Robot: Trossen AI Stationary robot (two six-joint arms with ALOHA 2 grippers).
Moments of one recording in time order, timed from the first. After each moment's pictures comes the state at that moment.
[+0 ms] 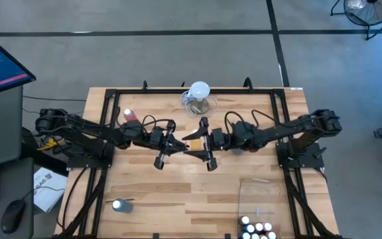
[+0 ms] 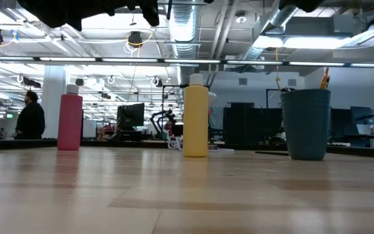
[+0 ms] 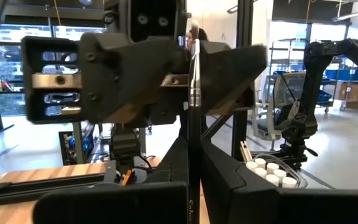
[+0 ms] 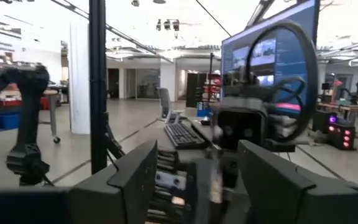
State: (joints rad) left arm -0.07 1.35 0.63 0.90 0.18 -0.01; right arm 0.13 1.57 0.96 0.85 -0.05 -0.01
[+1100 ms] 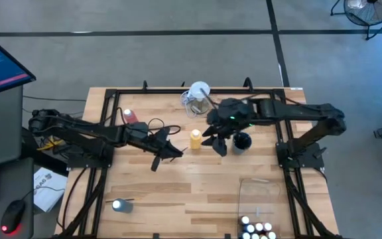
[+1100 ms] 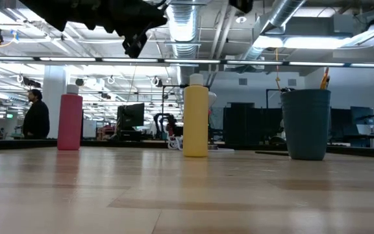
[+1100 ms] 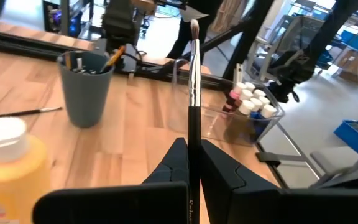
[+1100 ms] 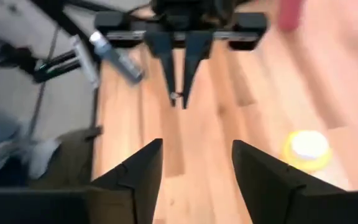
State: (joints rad) left arm -0.06 1.23 0.63 0.38 0.19 -0.25; right arm 0.03 1.50 1.56 -0.76 -0.13 0.34
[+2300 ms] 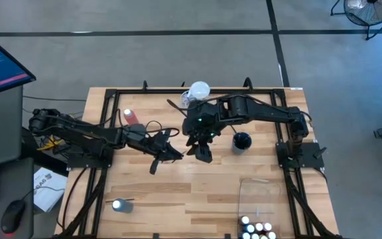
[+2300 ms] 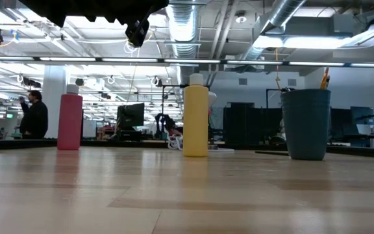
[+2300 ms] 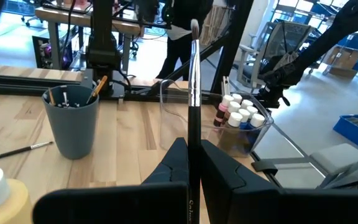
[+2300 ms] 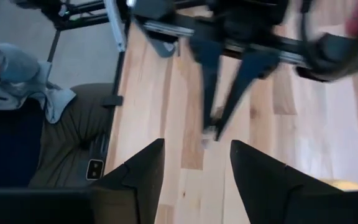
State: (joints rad) left arm -0.11 1.23 0.63 0.46 0.18 -0.16; right arm 0.05 1.94 2.23 -1.17 -0.29 0.15
